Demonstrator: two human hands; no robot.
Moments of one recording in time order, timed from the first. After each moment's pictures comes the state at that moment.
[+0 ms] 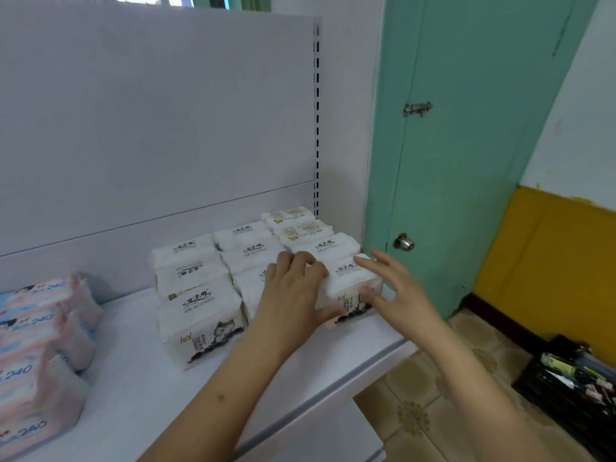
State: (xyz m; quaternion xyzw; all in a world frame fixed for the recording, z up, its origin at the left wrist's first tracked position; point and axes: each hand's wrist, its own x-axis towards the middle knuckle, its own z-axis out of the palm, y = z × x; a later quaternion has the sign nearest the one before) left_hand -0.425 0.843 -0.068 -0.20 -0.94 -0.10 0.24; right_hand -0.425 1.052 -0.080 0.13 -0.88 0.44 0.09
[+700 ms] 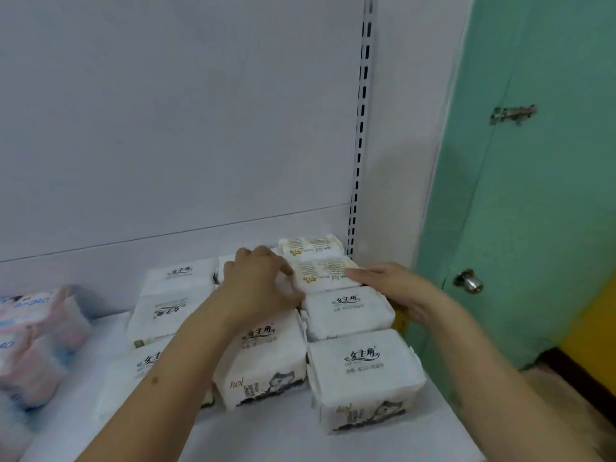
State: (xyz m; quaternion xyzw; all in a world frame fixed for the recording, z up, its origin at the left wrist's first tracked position) left_hand -0.524 0.810 -0.014 0.04 -0.99 -0.12 0.05; right_hand -0.621 1.027 -0.060 0.10 -0.81 0.53 -0.23
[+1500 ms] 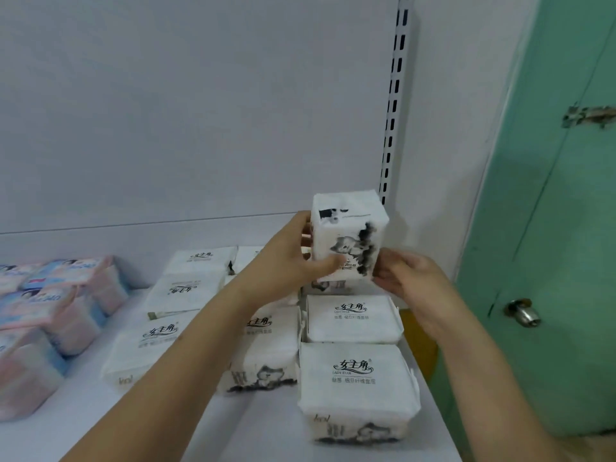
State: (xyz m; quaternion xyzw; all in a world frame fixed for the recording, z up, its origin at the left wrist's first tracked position) left_hand -0.541 0.841 -0.010 0.01 -0.88 -0.45 0.15; right_hand -0.628 1.032 -0.062 0.15 -0.67 0.71 -0.13
